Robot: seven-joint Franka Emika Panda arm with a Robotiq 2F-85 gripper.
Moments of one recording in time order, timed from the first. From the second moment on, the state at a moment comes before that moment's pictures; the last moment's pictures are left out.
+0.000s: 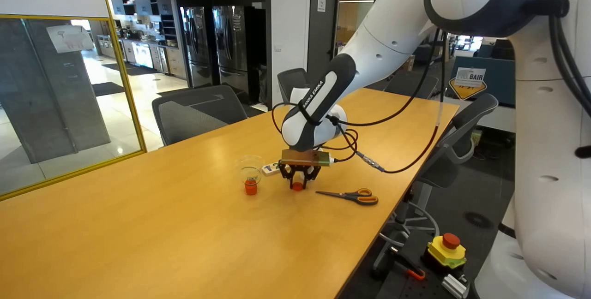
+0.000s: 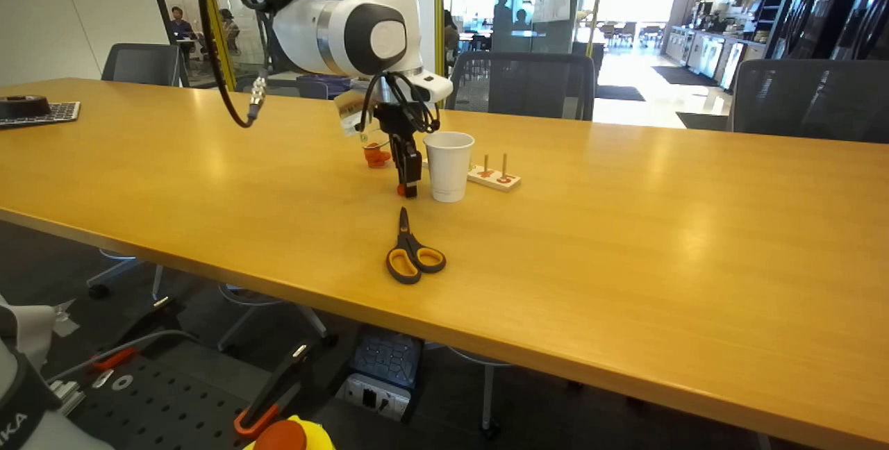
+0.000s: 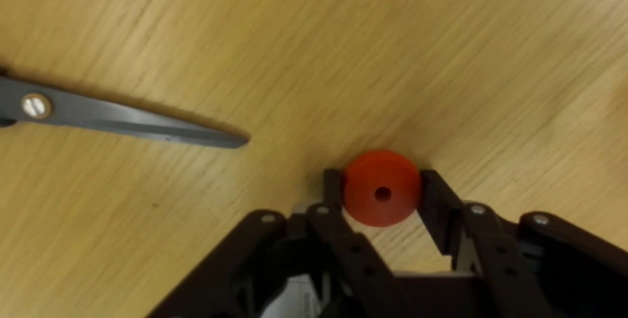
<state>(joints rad) 0.01 0.31 -0.13 -2.26 0.02 2.65 0.69</state>
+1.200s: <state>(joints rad) 0.12 0.19 -0.13 -2.22 -0.15 2.67 0.76</state>
